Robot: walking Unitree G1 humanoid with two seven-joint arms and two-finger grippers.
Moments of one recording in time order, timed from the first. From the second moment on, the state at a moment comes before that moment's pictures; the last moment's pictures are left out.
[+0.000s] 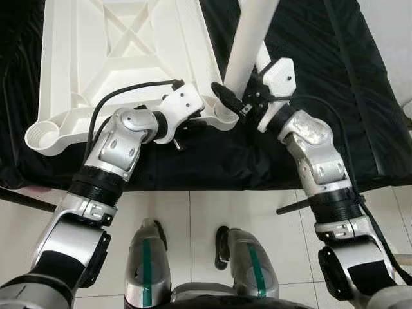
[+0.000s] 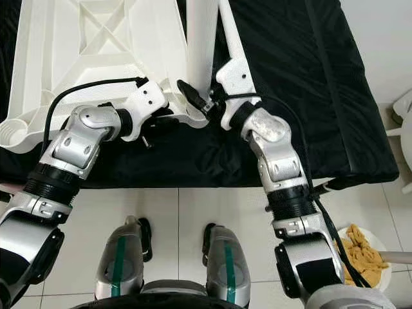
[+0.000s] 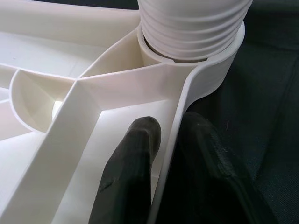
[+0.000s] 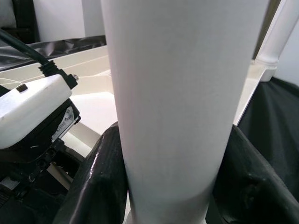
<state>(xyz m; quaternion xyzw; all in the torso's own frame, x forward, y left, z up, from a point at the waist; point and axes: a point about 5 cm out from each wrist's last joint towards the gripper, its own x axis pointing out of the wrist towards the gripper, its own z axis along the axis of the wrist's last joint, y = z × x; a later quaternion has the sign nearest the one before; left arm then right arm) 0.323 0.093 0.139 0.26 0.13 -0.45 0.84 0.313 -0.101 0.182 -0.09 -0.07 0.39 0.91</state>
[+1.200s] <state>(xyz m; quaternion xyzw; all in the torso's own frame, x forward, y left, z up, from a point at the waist) 0.325 0.103 0.145 0.27 0.13 -0.43 0.85 0.335 -0.089 0.190 -0.06 -0.01 0.39 0.92</state>
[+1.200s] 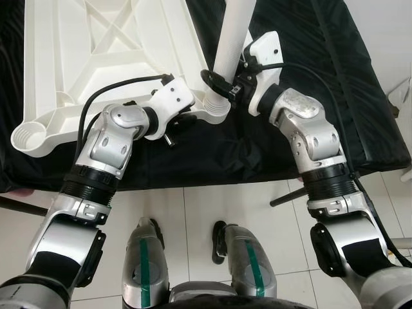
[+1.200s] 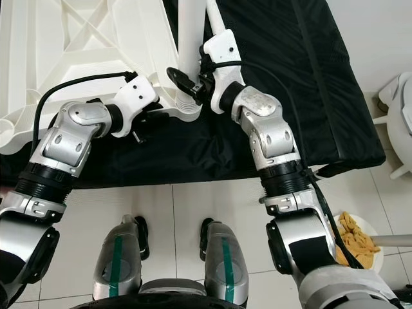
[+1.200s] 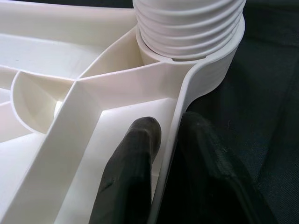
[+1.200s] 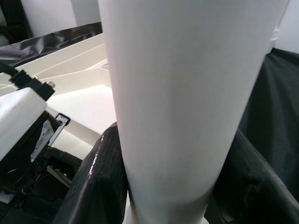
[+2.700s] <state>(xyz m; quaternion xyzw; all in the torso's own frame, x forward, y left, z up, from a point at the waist) 0.328 0.100 0.147 0.27 0.11 -0.39 0.87 0.346 -0.075 0.194 0.02 -0.03 0.27 0.96</state>
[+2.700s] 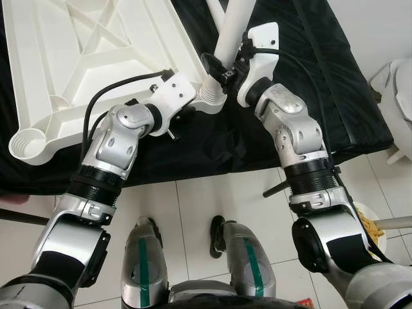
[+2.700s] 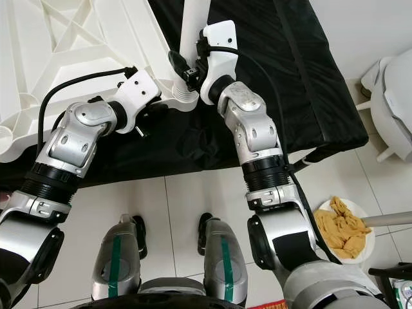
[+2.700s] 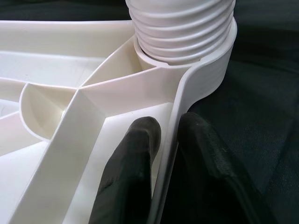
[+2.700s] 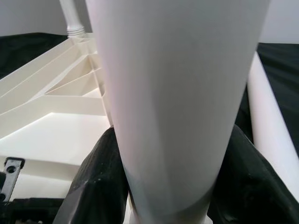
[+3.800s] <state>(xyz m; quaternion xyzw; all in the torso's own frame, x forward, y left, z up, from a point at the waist) 0.328 0.092 0.156 0.27 0.09 -0.37 0.88 0.341 -0.050 0.194 0.06 -0.11 0.09 0.99</state>
